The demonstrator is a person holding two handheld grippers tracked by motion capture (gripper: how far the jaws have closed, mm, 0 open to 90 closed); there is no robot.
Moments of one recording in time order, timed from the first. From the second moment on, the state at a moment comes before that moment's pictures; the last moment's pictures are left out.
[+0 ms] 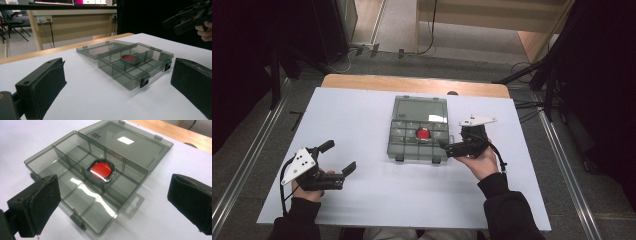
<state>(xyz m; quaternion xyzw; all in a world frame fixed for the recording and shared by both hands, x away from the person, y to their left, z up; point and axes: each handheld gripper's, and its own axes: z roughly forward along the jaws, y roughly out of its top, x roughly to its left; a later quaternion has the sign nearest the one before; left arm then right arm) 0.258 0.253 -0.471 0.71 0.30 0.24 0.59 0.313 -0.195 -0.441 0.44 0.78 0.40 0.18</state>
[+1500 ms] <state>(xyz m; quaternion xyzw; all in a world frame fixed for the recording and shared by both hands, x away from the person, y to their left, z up) 0.257 0.252 -0.471 0.71 0.30 0.24 0.59 0.213 -0.265 -0.492 0.46 0.72 0.45 0.24</state>
